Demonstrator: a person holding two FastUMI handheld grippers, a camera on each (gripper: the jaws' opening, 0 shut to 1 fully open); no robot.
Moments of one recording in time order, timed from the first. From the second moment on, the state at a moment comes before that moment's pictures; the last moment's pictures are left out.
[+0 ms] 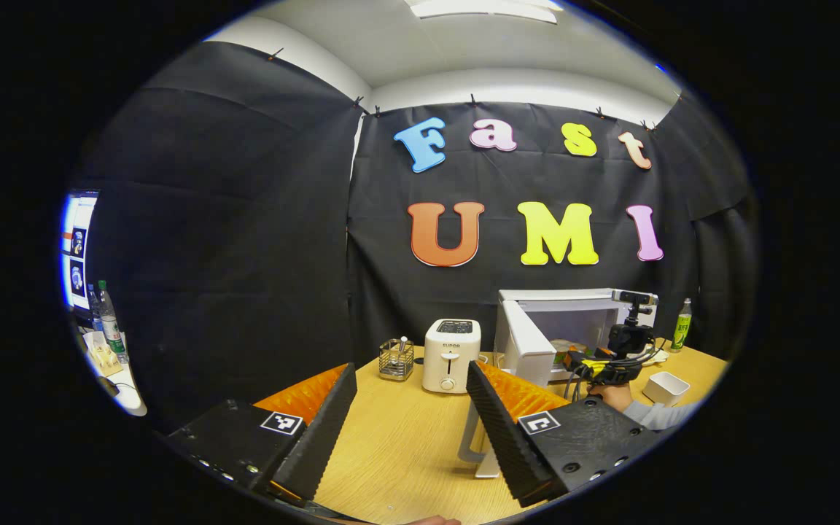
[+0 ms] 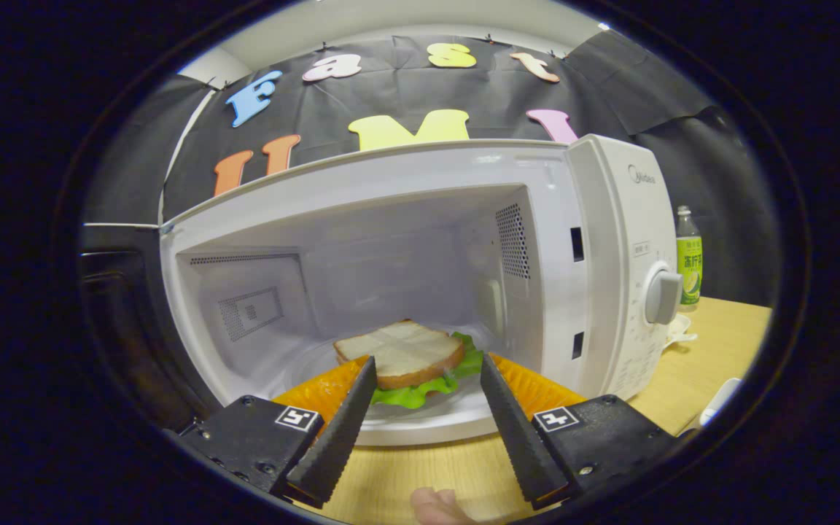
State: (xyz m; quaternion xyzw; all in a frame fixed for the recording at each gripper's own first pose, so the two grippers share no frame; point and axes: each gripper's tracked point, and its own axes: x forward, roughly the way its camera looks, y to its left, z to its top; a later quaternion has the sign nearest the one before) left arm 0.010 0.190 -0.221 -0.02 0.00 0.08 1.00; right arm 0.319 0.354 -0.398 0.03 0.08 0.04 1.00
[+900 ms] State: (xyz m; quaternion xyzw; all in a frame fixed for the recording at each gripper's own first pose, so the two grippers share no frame) left arm 0.051 0.178 -0.296 -0.02 0.05 -0.04 1.00; right arm 0.078 0.249 -0.187 -0.09 -0.02 0.12 0.99
